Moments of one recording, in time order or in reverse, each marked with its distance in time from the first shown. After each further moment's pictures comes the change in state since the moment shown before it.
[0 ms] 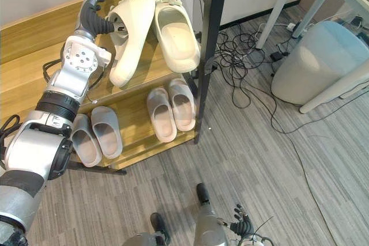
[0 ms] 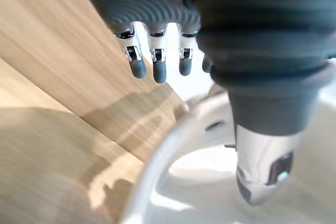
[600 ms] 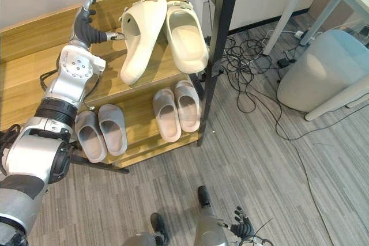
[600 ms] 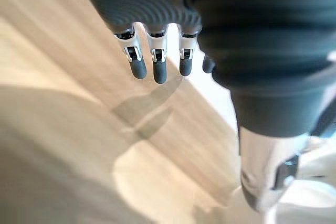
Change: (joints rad) left arm 0.048 -0.012 0.062 0.039 0.026 0.033 0.004; right arm -0.023 -0.007 0.007 0.054 -0.001 -0.007 -0.004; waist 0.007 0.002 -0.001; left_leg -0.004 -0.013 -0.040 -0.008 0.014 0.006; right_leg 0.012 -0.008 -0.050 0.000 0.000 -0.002
